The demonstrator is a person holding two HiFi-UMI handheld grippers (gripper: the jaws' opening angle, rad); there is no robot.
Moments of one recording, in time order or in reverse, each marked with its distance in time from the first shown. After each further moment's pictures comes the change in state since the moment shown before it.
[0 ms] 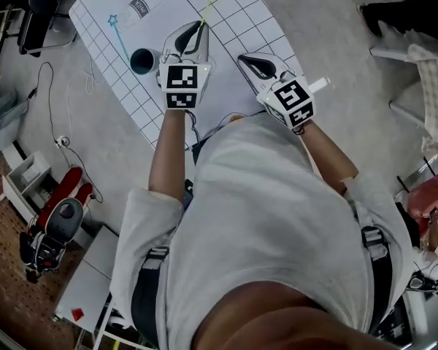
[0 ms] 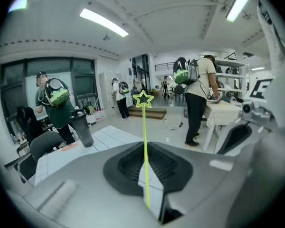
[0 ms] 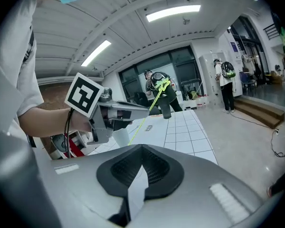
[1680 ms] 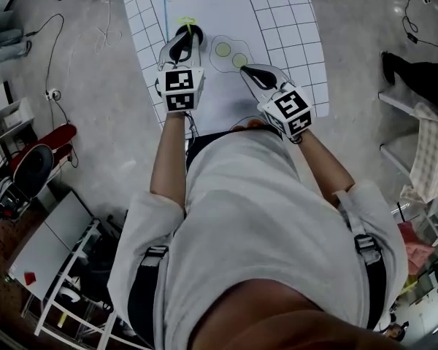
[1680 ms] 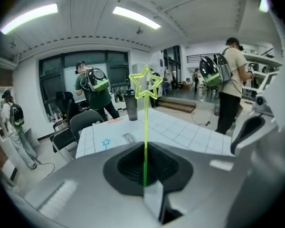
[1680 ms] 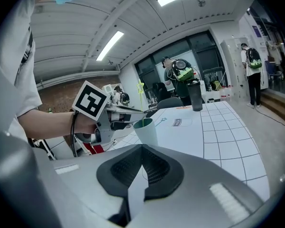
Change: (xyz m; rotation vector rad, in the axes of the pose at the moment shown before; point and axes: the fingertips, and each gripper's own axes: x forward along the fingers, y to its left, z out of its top) left arm -0.097 0.128 -0.105 -0.208 0.120 0.338; right arm 0.080 0.092 0.003 -0.061 0.112 0.231
